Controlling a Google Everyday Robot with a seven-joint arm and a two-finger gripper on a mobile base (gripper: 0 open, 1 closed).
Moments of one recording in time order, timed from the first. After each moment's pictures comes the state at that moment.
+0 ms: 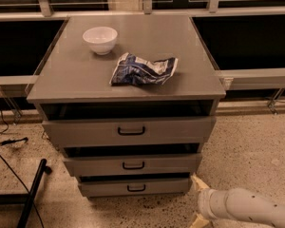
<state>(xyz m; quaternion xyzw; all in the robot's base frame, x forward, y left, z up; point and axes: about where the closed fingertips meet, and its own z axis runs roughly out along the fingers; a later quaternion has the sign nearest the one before) 0.441 -0.193 0.421 -0.62 0.73 0.04 0.29</state>
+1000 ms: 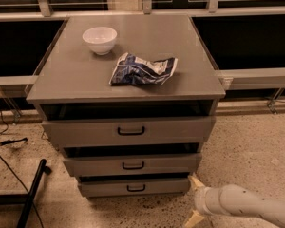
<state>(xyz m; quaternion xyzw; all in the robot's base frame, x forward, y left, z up) 0.468 -0.195 0.373 -0.62 0.73 0.06 0.29</state>
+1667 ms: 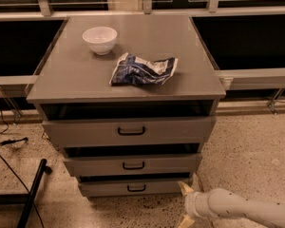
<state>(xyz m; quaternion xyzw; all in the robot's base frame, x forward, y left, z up) 0.469 -0.164 0.317 -0.63 0.72 0.09 0.29</state>
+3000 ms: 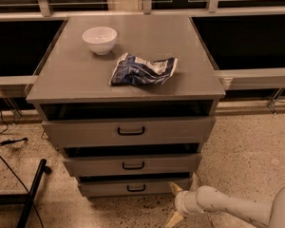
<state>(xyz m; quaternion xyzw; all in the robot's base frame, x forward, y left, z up) 0.504 -0.132 0.237 -0.62 0.71 0.13 0.30</state>
